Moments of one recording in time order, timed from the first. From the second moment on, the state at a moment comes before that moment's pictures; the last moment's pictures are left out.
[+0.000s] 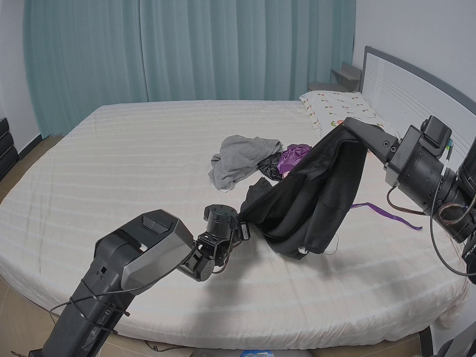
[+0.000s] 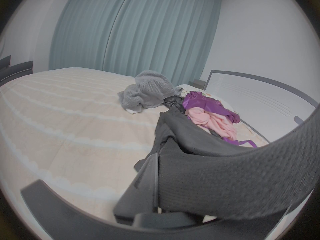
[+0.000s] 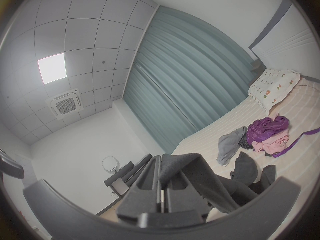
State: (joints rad) left arm -0.53 2.77 -1.57 -0.83 0.26 -0.40; right arm 0.61 1.48 -0.60 -1.10 0.08 0.68
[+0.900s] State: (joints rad) left arm -0.36 2.00 -1.02 -0.83 0.19 -0.61; right arm 0.37 1.76 -1.04 -1.11 0.00 0.63
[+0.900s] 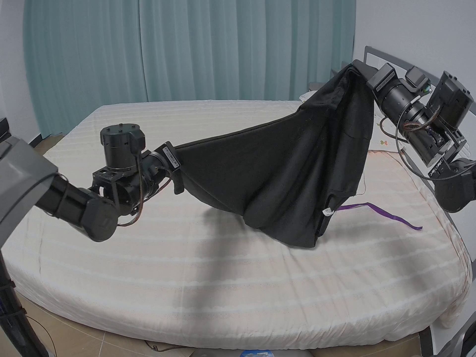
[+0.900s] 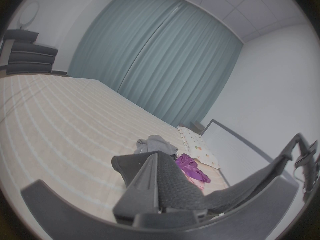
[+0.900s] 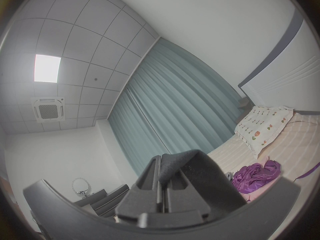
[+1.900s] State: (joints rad) left arm -0.42 1.92 -0.51 -1.01 0.09 -0.85; right arm 0.46 1.97 -0.62 -1.18 -0.02 0.80
